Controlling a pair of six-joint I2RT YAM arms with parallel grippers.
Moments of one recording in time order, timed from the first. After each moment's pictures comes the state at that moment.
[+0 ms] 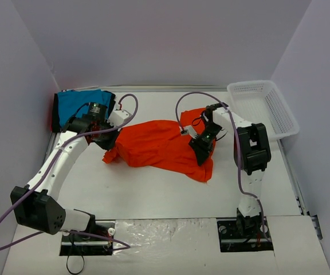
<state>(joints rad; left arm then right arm) -0.28 1.35 1.31 -0.99 0.18 0.38 0.28 2.09 1.56 -1.31 -0.59 -0.89</state>
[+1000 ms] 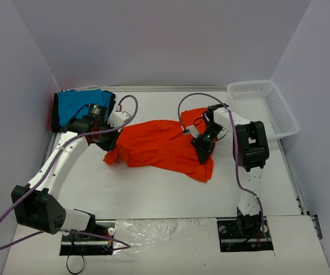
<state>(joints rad) -0.27 1.35 1.28 -0.97 0.21 0.38 0.25 2.16 1.58 -1.26 -0.55 -0.84</state>
